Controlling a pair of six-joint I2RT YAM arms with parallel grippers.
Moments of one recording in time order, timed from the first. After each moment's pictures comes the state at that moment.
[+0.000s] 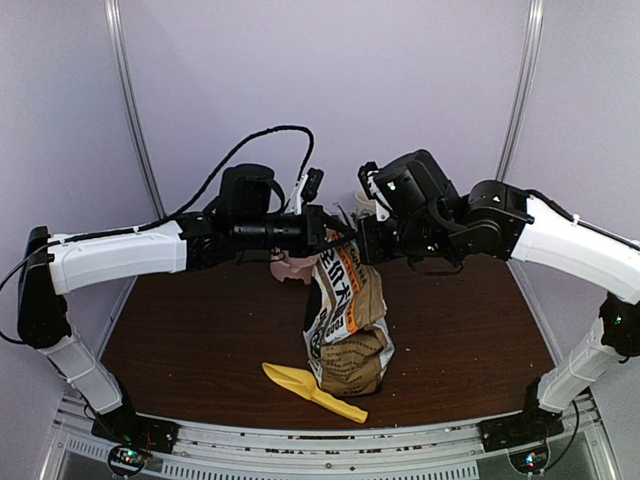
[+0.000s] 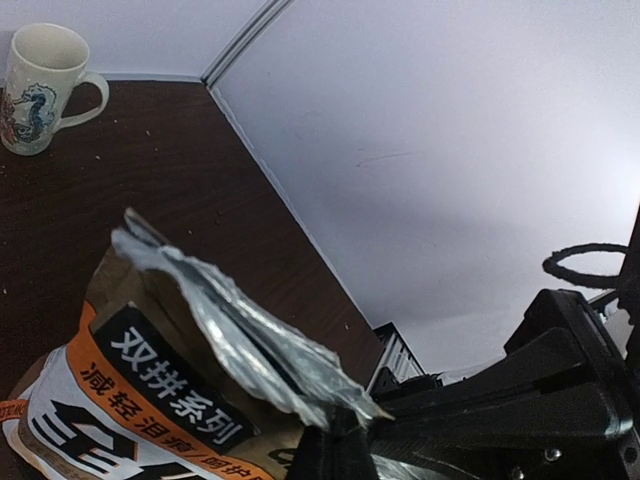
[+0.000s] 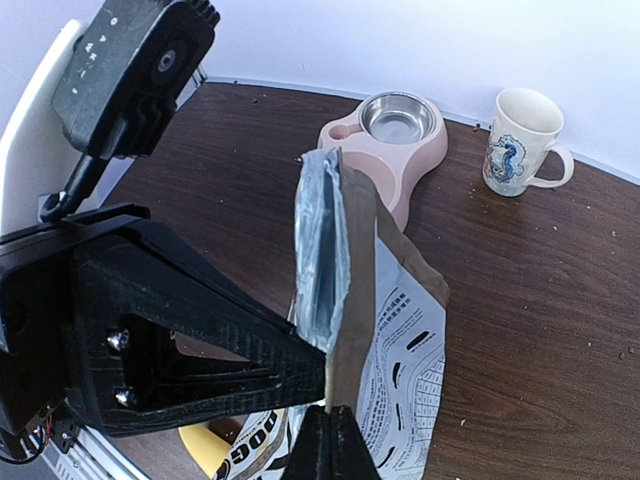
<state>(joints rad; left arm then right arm) -0.90 1.62 1.33 0.05 0.37 -0.76 1.07 1.51 1.58 -0.74 0.43 0.51</state>
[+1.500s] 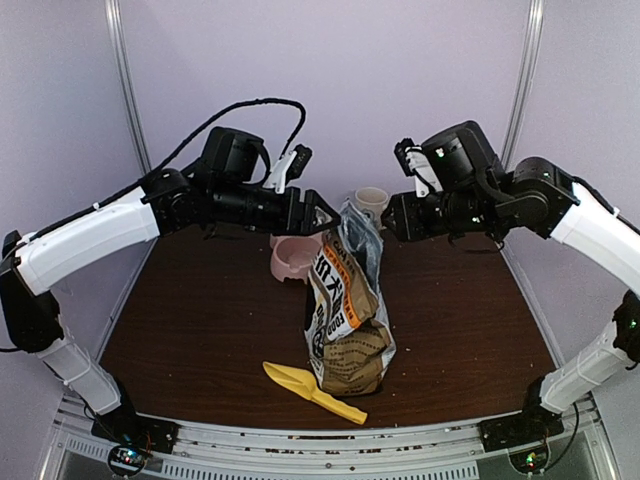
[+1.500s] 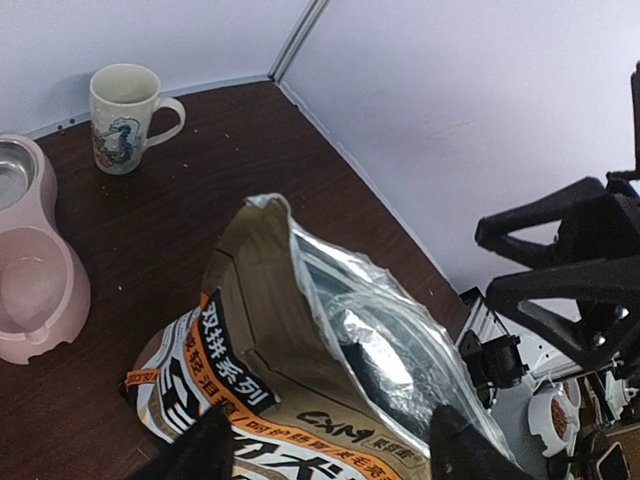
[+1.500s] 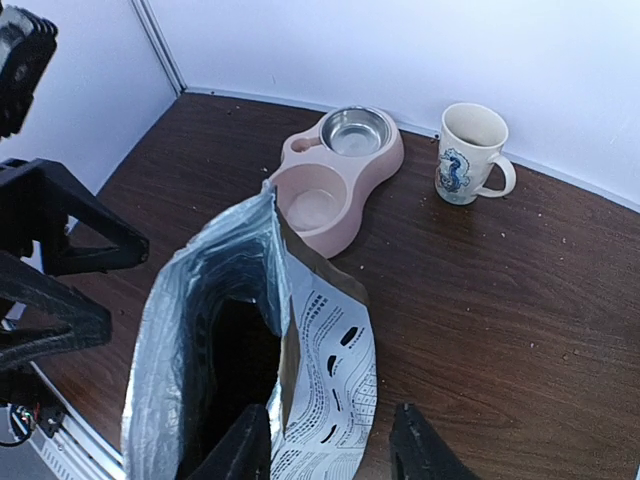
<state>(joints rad) -0.89 1.57 1.58 -0.47 0.25 -0.50 0.99 1.42 1.64 -0.89 0.40 0.44</state>
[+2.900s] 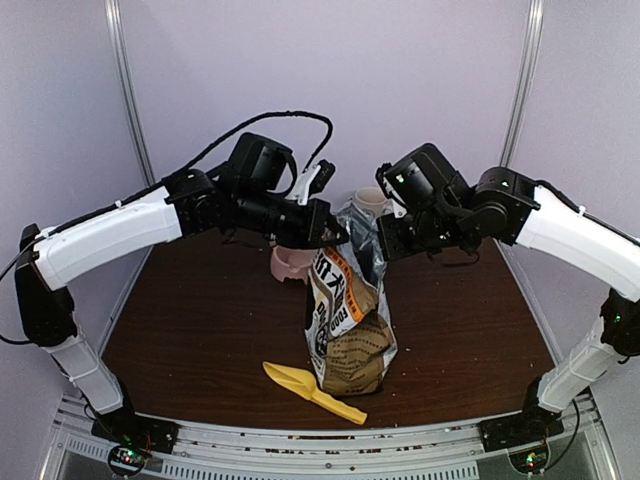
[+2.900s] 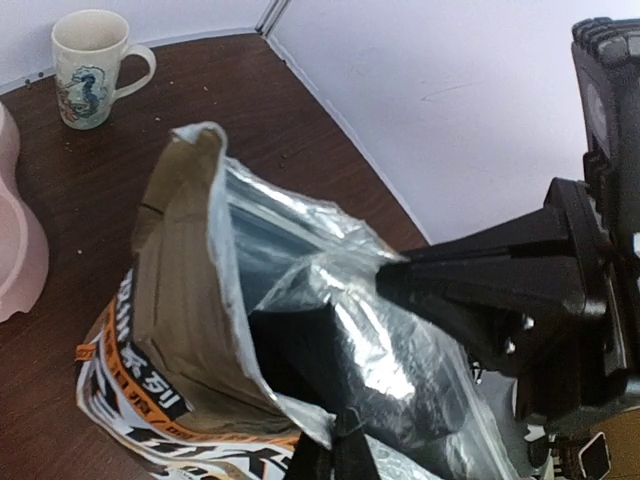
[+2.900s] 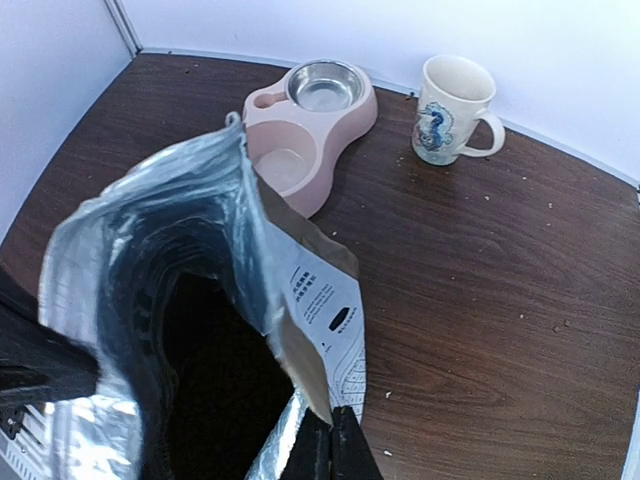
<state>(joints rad) -0.95 1.66 1.65 -0.51 0.26 -0.55 1.00 1.50 1.62 -0.91 0.44 0.48</state>
